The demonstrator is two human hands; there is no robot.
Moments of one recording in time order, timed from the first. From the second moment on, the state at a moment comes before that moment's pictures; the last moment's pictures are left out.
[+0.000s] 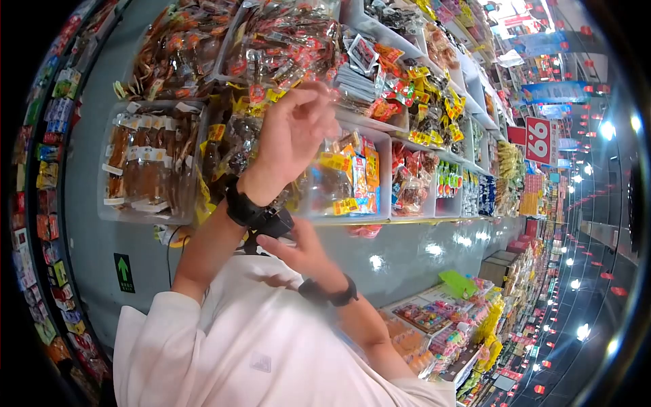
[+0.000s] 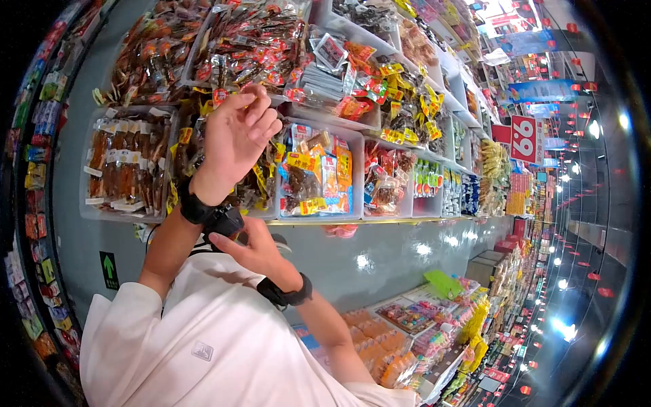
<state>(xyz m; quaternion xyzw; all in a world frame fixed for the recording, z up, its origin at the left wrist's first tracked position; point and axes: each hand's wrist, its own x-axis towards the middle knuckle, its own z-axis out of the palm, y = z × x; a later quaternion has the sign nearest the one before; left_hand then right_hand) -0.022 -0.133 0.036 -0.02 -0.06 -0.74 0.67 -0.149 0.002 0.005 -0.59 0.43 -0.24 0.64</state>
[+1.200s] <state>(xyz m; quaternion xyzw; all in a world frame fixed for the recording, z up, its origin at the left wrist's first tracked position) 0.065 -0.012 -0.036 0.43 -0.82 -0.27 0.27 -0.195 0.015 -0.041 -0.63 0.48 -0.21 0.57</state>
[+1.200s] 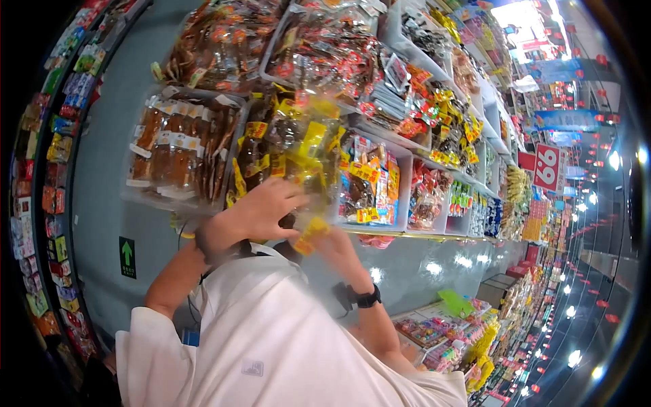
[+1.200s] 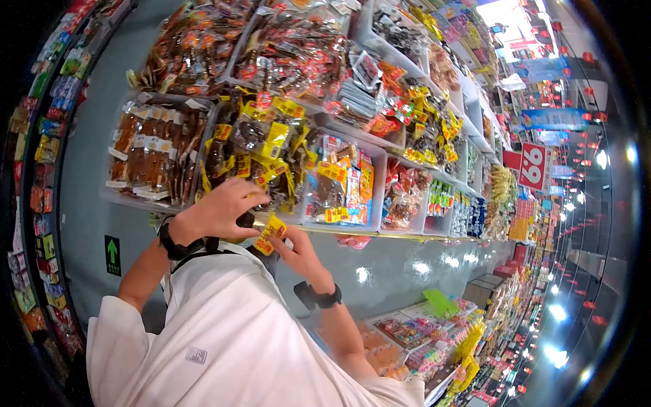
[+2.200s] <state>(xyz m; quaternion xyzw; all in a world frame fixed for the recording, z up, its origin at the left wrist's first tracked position) 0.013 -0.041 -0.084 0.64 -0.73 -0.15 0.20 -0.379 -0.052 -0.138 -0.43 0.66 -0.38 0.49</state>
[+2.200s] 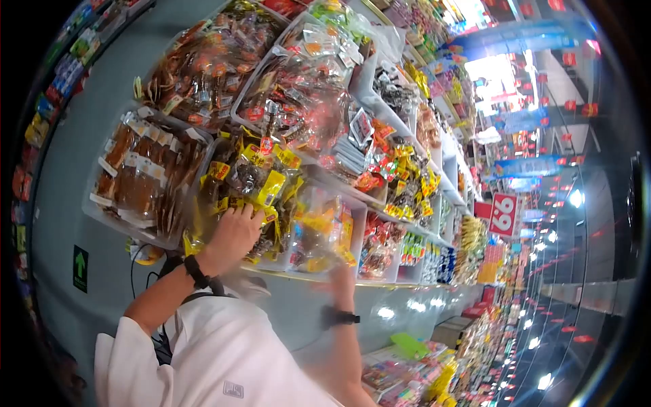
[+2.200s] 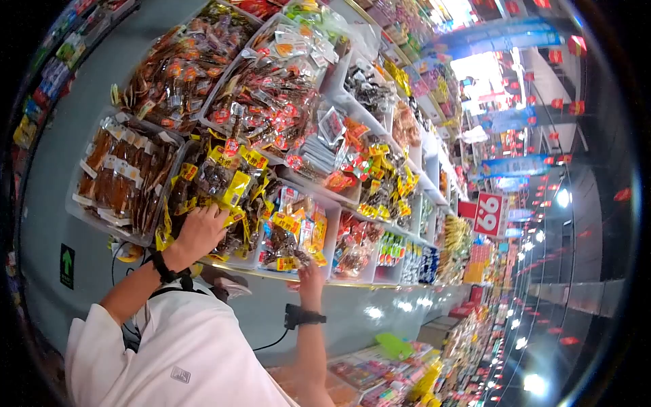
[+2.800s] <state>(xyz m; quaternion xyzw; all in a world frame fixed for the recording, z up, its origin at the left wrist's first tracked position) 0.029 -0.034 -0.063 0.58 -0.67 -0.22 0.40 -0.280 0.048 -0.088 -0.29 0.67 -0.37 0.57</state>
